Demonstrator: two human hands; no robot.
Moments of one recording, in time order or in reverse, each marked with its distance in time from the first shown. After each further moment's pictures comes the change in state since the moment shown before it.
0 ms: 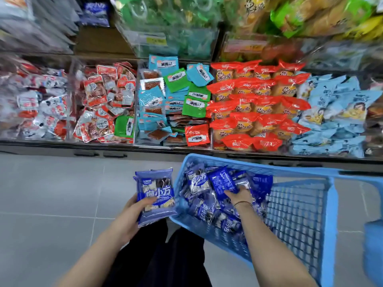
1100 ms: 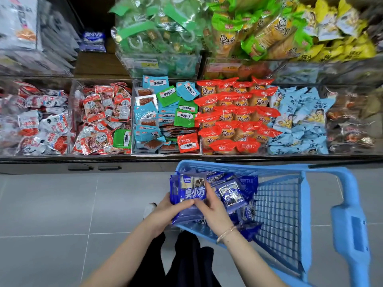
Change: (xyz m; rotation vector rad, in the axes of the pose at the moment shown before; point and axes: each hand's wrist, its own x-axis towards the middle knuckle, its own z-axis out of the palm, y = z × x) left_hand -0.027 0.001 0.077 0.294 -0.309 0.017; right_hand -0.169 -0.048 -0.029 0.556 -0.340 -0.569
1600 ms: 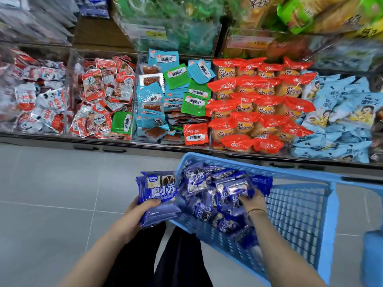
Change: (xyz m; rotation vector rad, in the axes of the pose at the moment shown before) left_hand 0.009 -0.033 -0.060 -0.231 0.300 -0.045; right_hand 0.097 0.127 -0.115 -0.460 0.389 0.592
